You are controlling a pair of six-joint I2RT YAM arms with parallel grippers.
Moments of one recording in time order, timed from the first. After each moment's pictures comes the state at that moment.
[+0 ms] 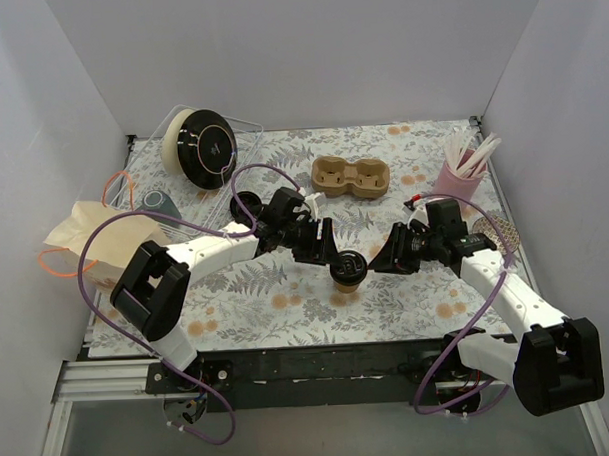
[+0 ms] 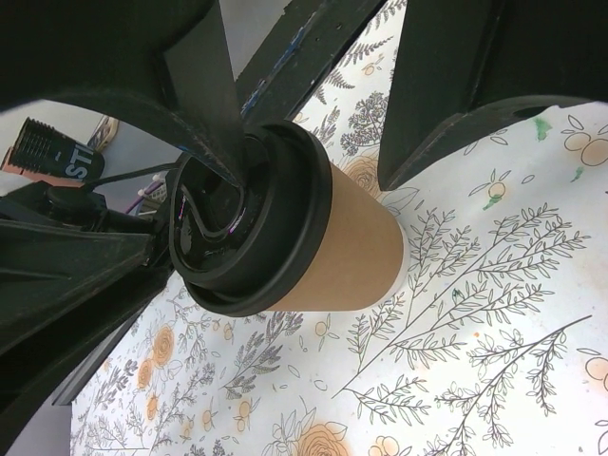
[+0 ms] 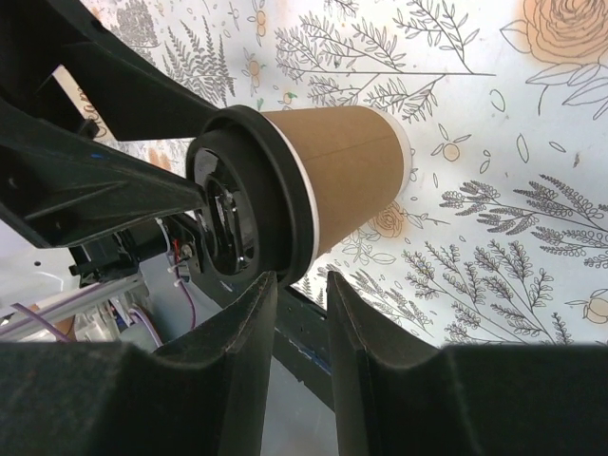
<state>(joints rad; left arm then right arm) -0.73 1.66 1.06 -0.21 0.51 -0.59 0.25 1.09 0.67 -0.50 -0.66 0.59</state>
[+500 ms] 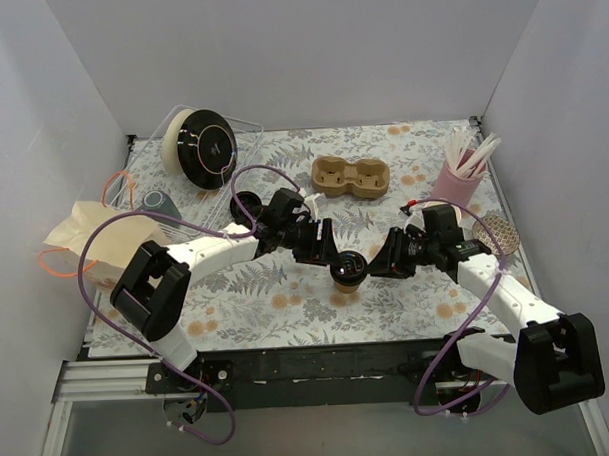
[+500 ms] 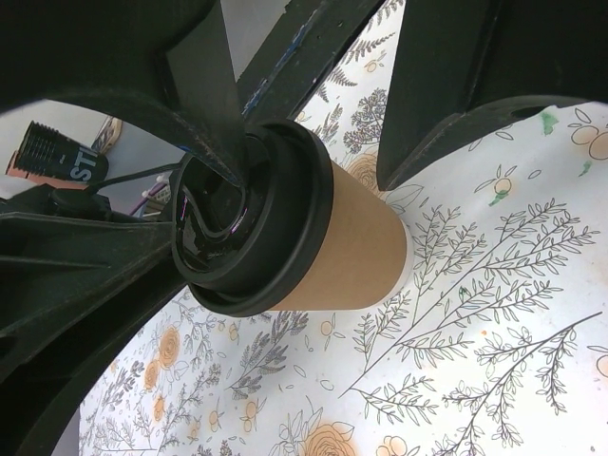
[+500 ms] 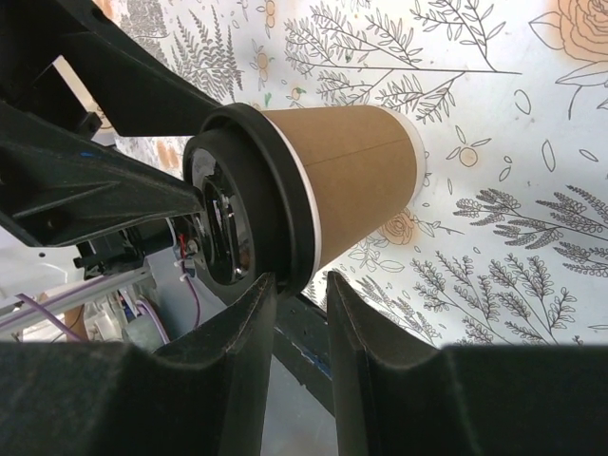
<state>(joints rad) -0.73 1.66 1.05 -0.18 0.51 -0.60 0.27 1.10 0.60 -0.39 -0.70 0.63</state>
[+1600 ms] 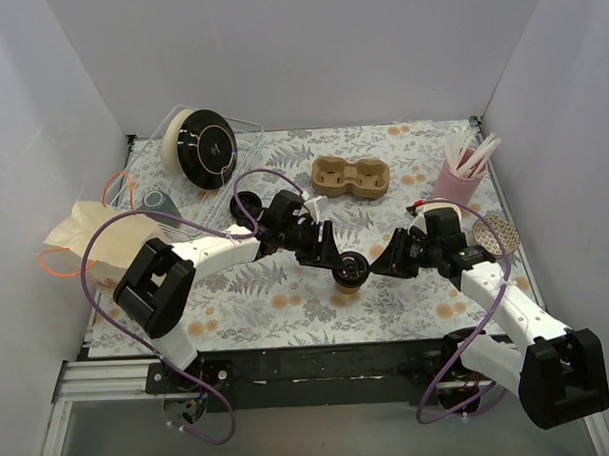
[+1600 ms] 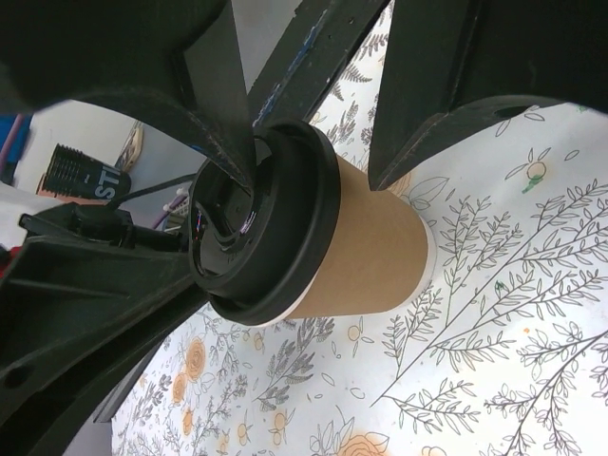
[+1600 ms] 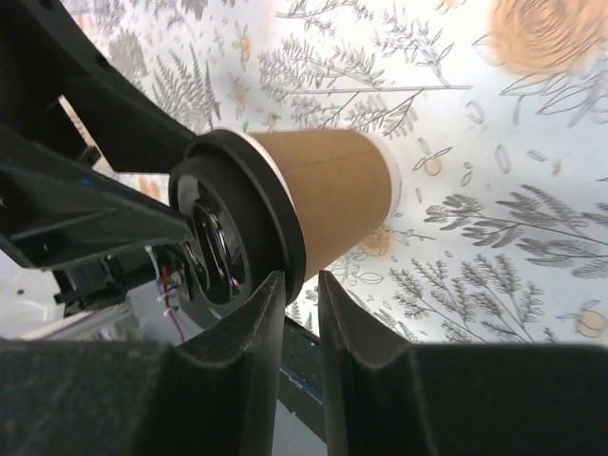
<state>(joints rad) -0.72 1.68 1.02 -0.11 0.59 -0.62 0.29 1.02 0.54 -0.35 -0.60 0.68</state>
